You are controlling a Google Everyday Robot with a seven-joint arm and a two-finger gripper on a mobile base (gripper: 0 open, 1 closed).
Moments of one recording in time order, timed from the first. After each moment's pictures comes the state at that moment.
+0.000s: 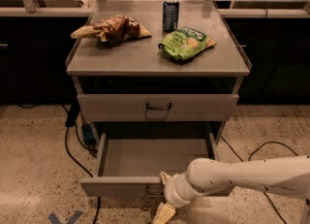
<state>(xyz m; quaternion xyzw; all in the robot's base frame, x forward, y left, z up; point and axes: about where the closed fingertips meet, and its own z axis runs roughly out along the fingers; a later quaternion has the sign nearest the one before) 0.413 -0.012 0.431 -0.61 0.73 0.23 0.21</state>
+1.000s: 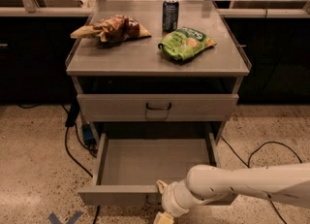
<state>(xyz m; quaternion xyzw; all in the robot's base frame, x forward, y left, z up) 0.380 0.001 0.434 -0.60 0.72 0.27 0.20</state>
